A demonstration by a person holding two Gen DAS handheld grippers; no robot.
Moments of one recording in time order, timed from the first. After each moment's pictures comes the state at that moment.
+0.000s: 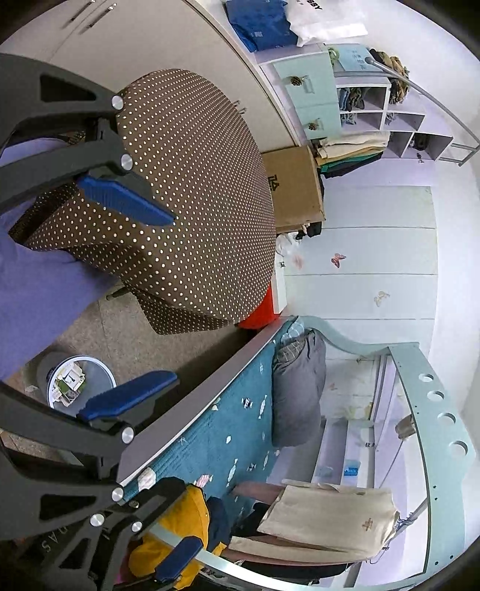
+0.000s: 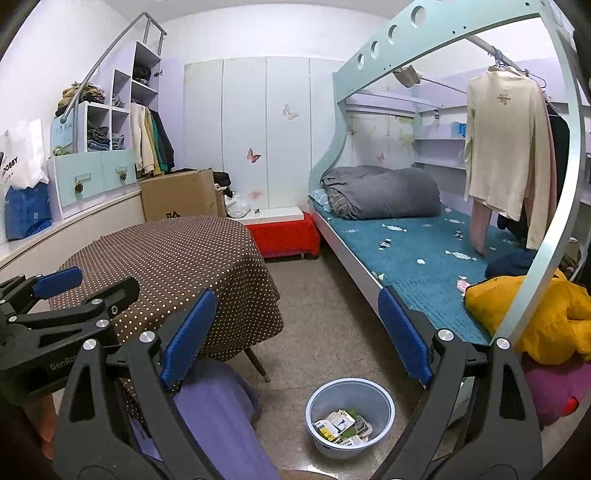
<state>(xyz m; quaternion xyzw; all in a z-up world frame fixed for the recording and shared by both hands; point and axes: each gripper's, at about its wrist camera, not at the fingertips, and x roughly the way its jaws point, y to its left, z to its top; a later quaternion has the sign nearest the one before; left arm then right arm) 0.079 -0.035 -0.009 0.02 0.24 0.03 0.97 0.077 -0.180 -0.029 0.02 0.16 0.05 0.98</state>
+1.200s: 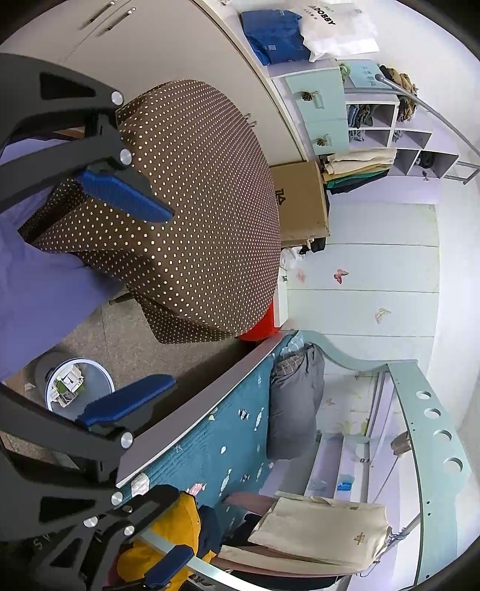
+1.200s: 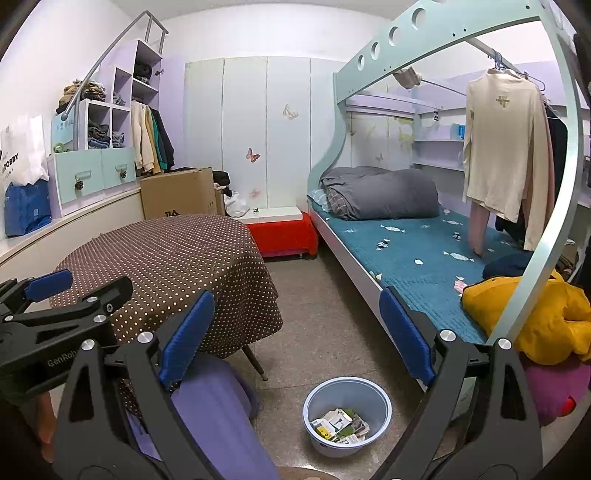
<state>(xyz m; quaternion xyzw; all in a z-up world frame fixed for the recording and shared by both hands) 0.068 -0.031 -0.009 0.00 0.24 0.05 0.97 0.068 -0.178 -0.028 0.02 0.16 0.04 0.99</state>
